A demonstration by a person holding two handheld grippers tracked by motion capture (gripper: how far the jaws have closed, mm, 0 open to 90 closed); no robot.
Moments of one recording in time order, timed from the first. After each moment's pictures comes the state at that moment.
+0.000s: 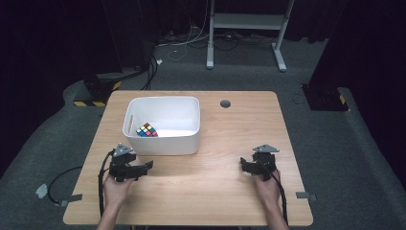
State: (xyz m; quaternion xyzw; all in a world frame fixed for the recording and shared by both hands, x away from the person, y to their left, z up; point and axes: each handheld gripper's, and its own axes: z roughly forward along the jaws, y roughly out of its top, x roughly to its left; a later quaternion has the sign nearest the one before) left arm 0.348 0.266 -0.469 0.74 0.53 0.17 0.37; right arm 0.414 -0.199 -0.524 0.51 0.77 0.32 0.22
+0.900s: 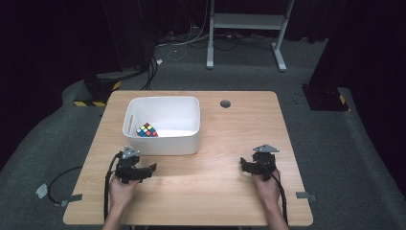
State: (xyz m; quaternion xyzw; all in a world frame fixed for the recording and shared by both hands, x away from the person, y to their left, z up) left arm 0.354 0.256 -0.491 0.75 0.53 0.18 0.35; right arm 0.414 -0.199 -0.524 0.51 0.77 0.32 0.22
